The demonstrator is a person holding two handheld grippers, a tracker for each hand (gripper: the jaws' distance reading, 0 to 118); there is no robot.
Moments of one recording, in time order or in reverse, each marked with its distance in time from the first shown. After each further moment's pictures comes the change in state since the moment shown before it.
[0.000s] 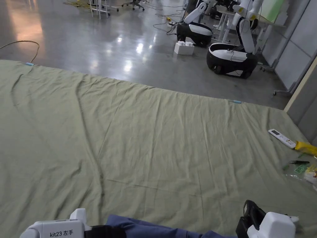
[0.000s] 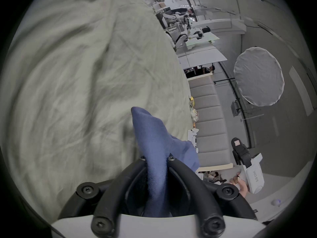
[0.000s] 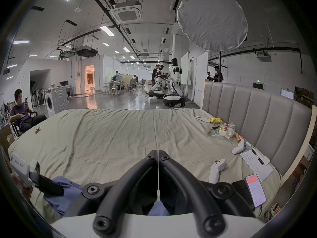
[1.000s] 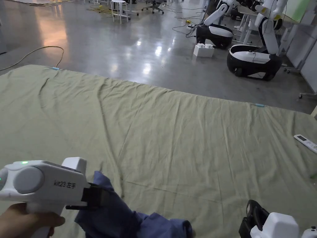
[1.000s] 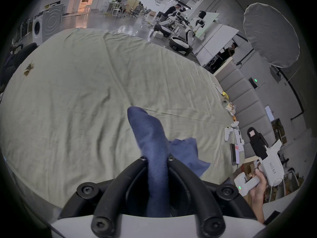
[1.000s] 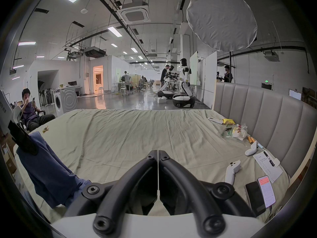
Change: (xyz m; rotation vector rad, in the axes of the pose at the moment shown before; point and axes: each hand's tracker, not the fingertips) left arm 0.135 0.026 0.059 0.043 0.513 -0.376; right arm -0.029 0.003 -0.014 0.006 0.085 0.004
